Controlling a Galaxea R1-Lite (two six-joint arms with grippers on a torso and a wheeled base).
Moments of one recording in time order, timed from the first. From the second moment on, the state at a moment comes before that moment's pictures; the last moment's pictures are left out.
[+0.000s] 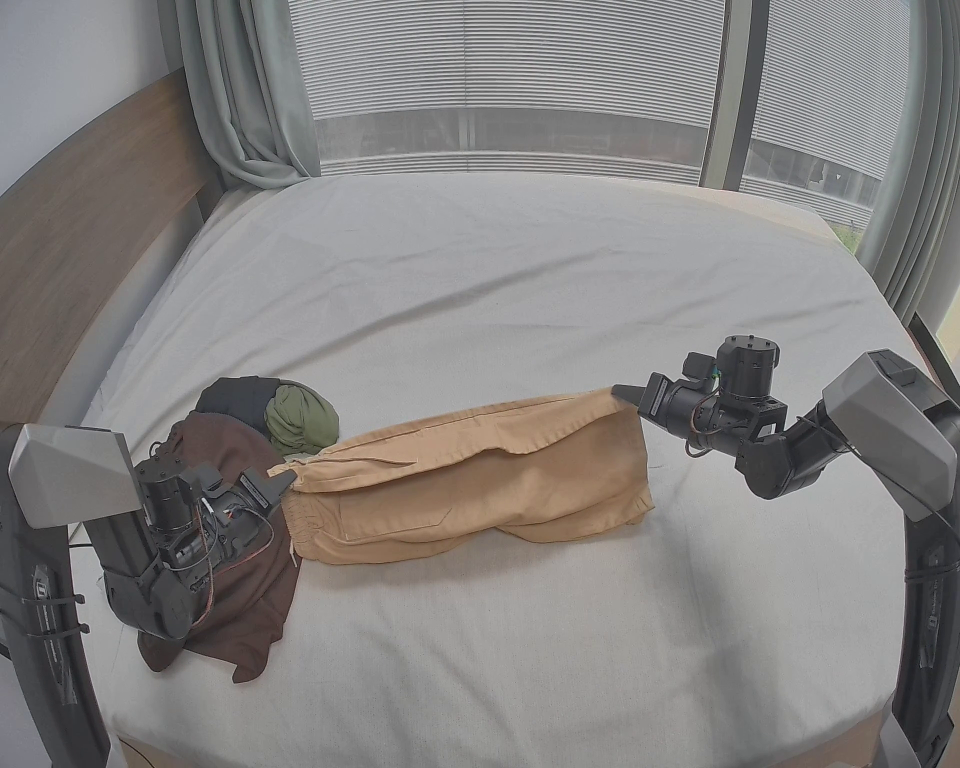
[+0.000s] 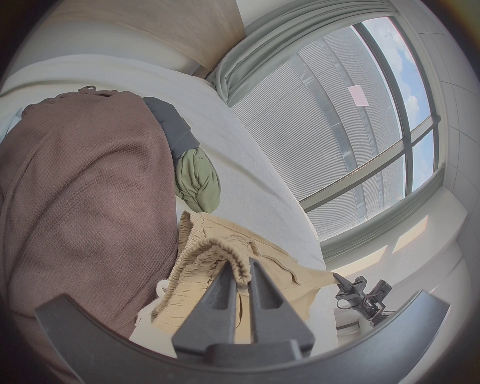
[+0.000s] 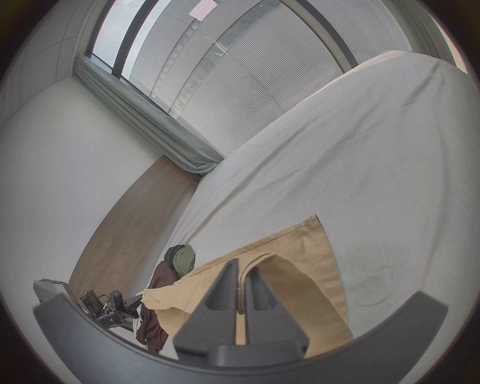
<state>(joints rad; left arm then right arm) -0.04 2.30 -0.54 -1.55 -0.31 -0.83 0.21 2.38 -1.33 -0.84 0.43 0.56</state>
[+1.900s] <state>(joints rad) -0.09 2.10 -0.43 -1.55 -0.42 -0.63 0.24 2.27 -0.74 -1.25 0.36 0.55</state>
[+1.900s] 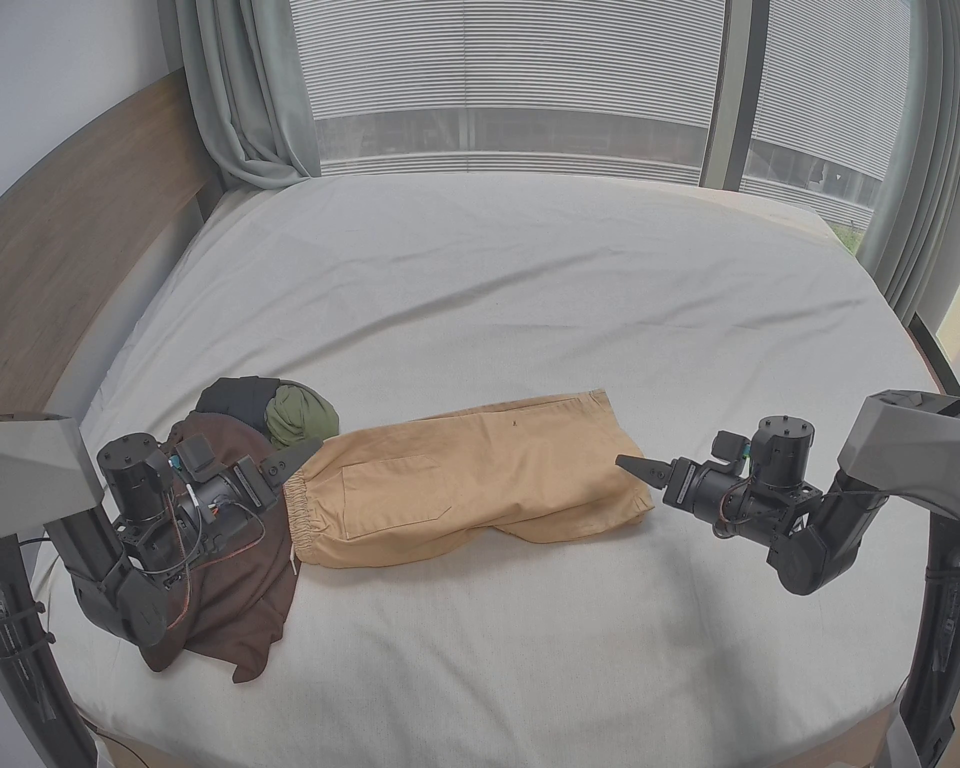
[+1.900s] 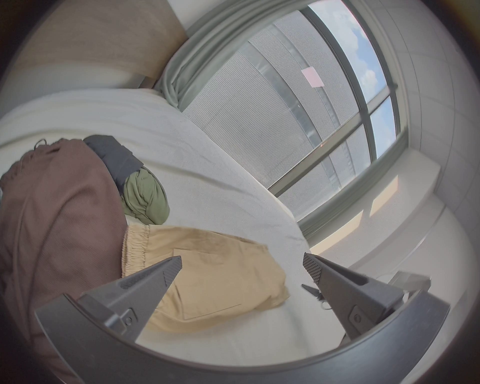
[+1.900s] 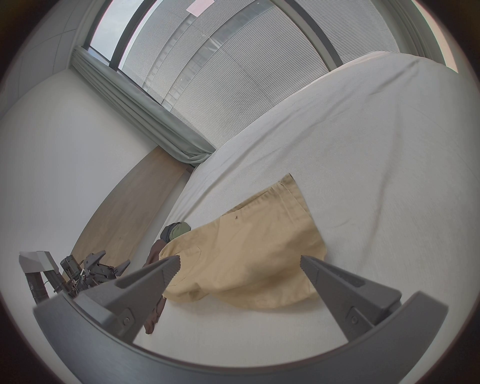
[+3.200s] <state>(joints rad) -0.10 2.14 -0.43 -1.55 -0.40 -0.59 0.29 2.57 -0.91 -1.37 0.33 0.74</state>
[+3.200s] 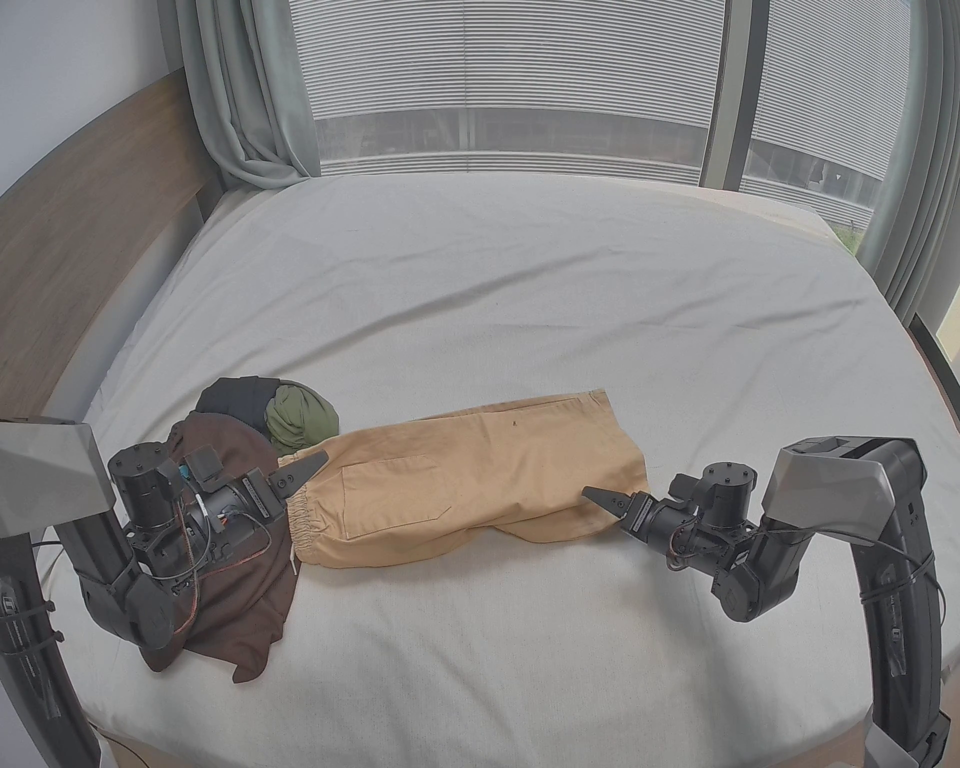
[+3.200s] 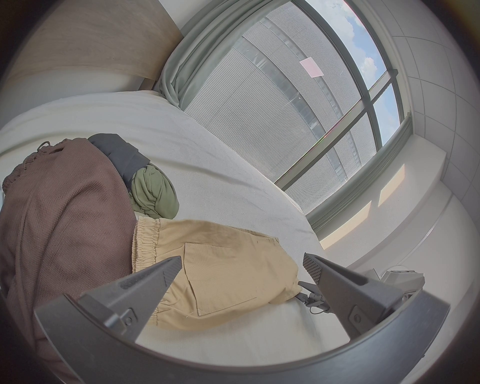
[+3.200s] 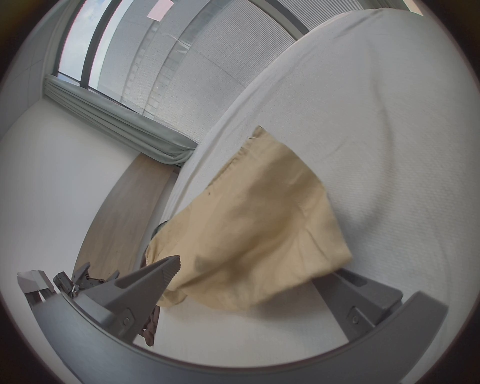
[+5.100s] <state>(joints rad) -0.10 2.21 -0.44 -1.55 -0.40 -0.60 0.18 2.44 -0.52 -1.52 0.26 0.61</state>
